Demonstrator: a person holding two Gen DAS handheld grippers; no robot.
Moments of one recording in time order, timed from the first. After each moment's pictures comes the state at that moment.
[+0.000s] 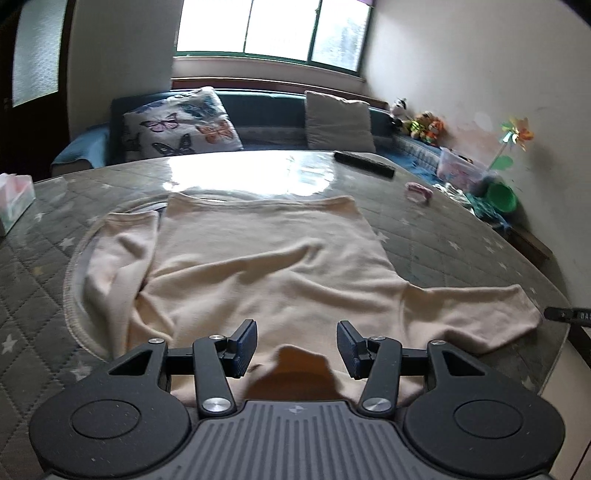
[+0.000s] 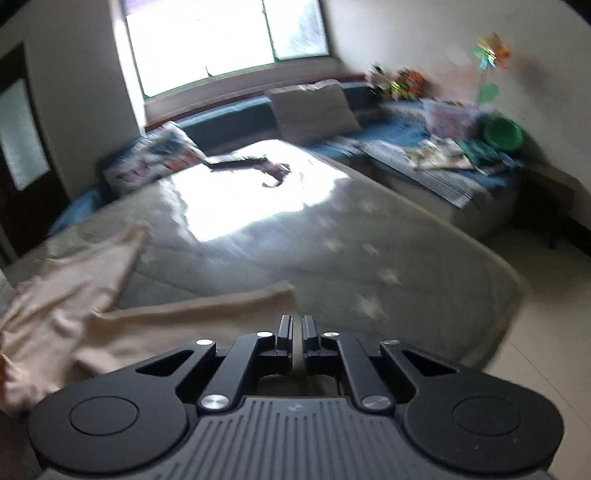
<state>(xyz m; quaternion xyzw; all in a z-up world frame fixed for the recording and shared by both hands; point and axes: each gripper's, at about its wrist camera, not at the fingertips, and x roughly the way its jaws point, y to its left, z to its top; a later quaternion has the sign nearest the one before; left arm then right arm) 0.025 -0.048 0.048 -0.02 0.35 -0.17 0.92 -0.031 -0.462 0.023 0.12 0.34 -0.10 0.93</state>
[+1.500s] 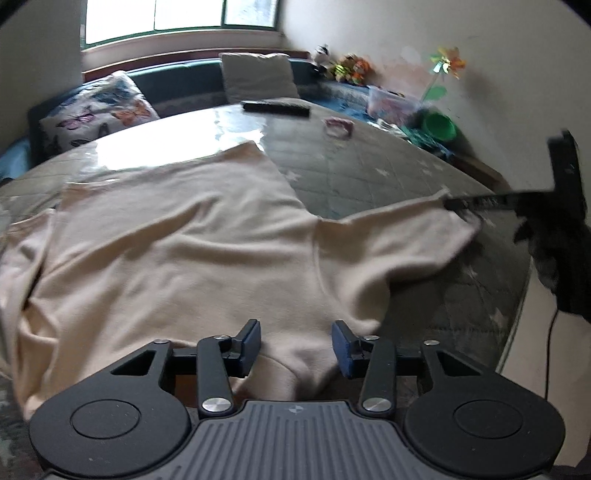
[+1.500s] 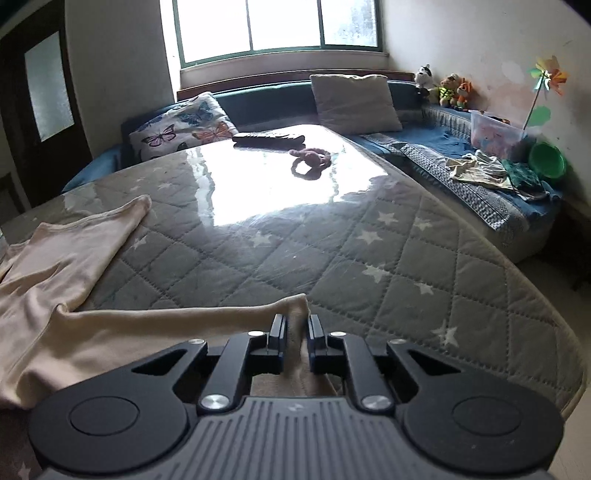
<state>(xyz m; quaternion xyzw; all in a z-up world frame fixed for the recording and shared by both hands) 0.026 -0.113 0.016 0.06 0.39 -0.28 0.88 0.053 -0.456 0.004 0.05 0.35 -0.03 0.93</state>
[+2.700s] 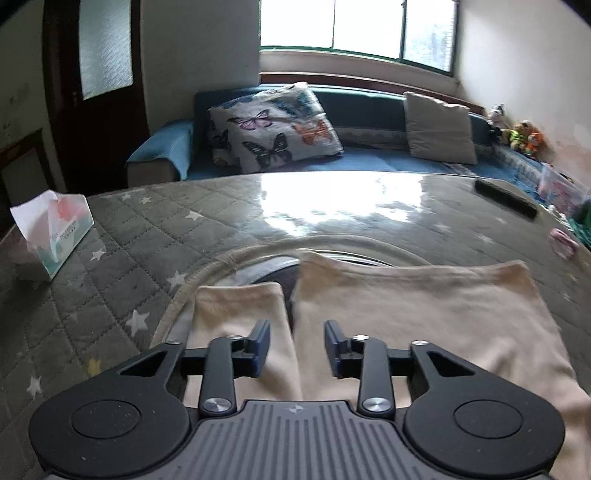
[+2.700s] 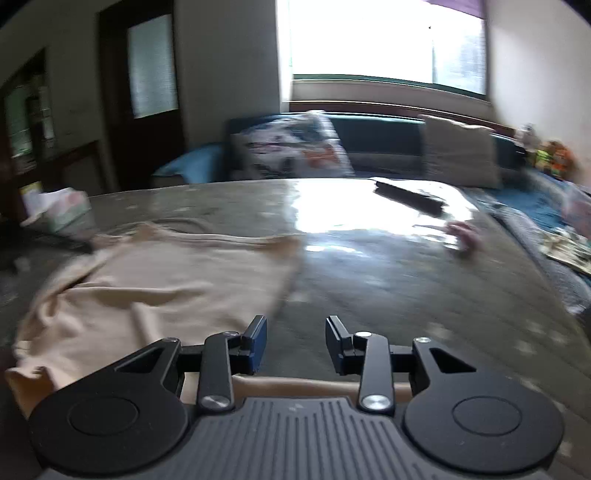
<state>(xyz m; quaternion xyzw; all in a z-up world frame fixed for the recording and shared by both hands) 0.192 0.029 0.037 -0.01 0.36 -0.01 0.93 0.099 -0.329 0.047 -0.02 0.31 0.15 0.94</state>
